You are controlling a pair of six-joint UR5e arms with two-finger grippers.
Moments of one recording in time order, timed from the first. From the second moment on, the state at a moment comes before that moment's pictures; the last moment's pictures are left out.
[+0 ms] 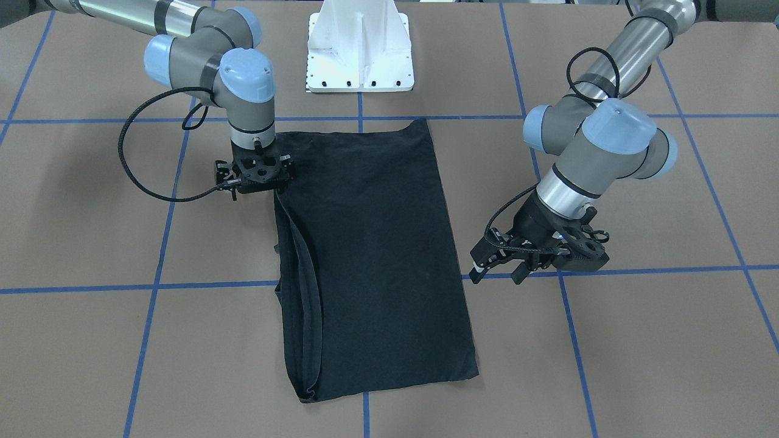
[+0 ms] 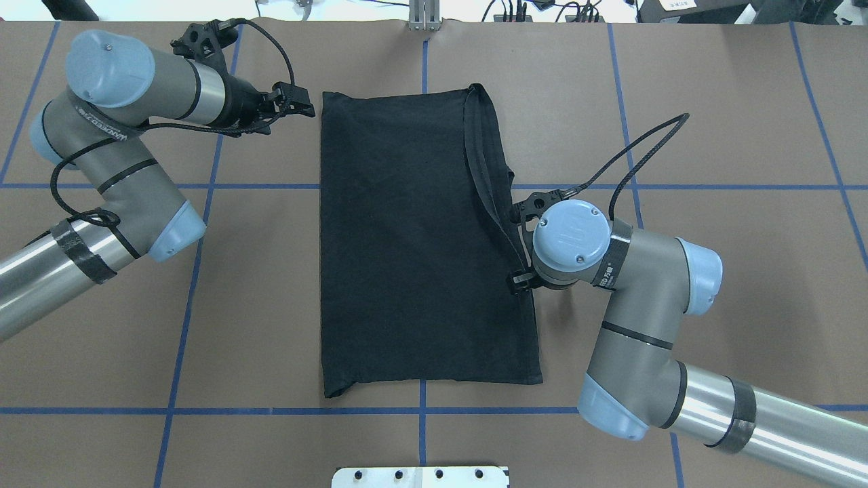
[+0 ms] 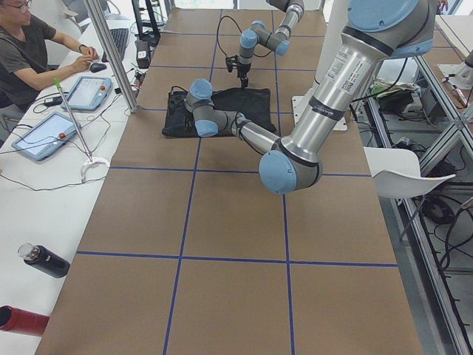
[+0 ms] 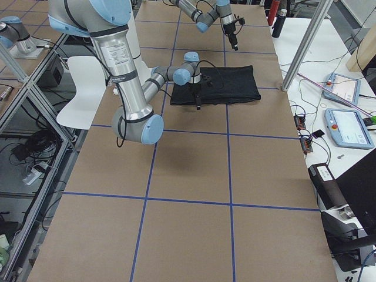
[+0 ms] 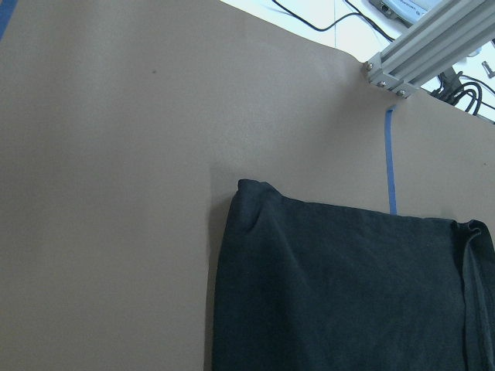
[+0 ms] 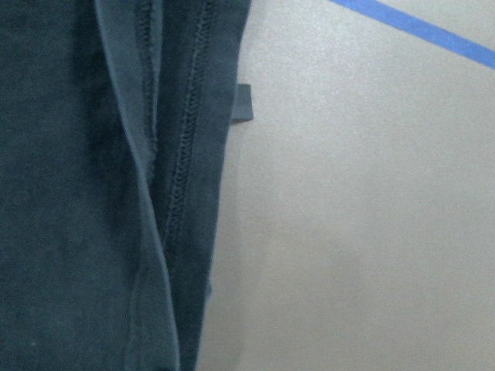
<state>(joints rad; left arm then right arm) -0.85 -2.13 -1.40 -2.40 -1.96 -1.36 0.48 -1.12 1.76 -1.62 1.71 0.91</state>
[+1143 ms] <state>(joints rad) -0.85 -2.13 -1.39 -2.41 -1.96 -1.35 0.53 -0.94 1.65 -1.61 1.74 0.91</state>
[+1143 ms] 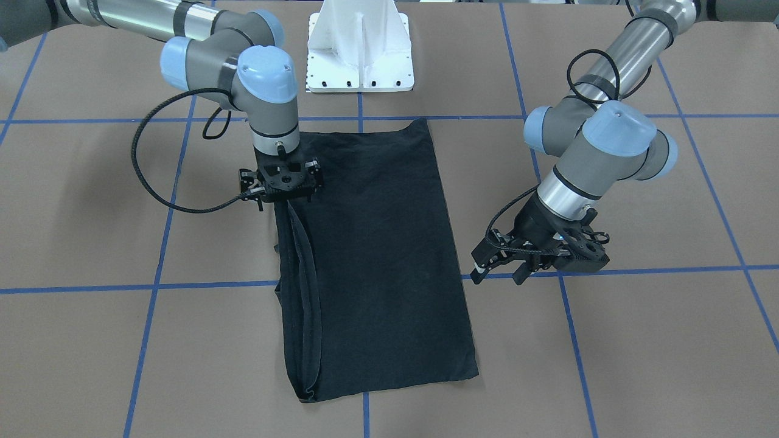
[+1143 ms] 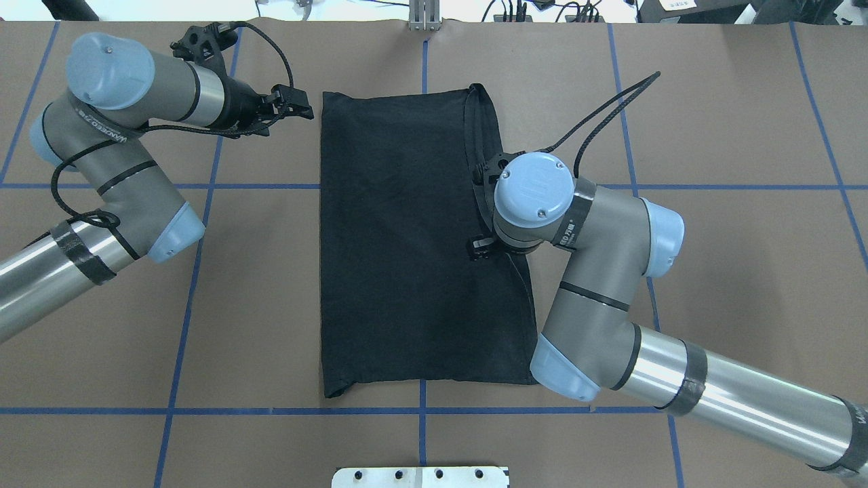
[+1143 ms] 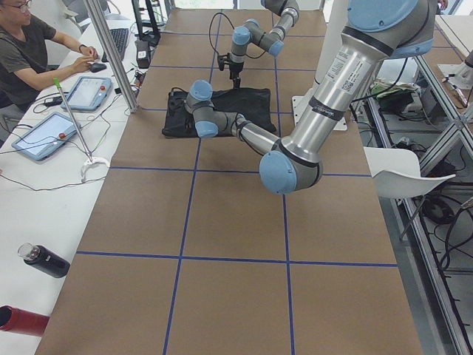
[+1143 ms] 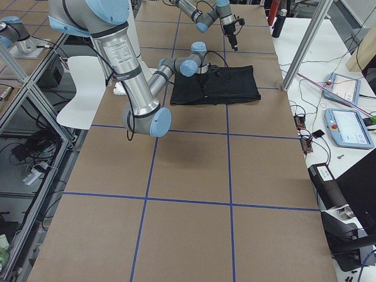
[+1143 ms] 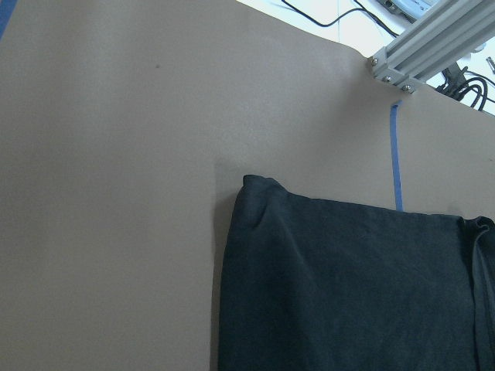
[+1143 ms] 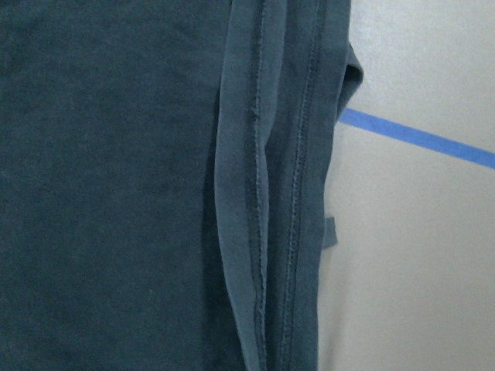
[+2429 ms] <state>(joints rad) -0.84 -2.13 -1.39 -2.41 -1.96 -1.35 0.60 -0.91 1.45 -1.44 1.75 0.85</state>
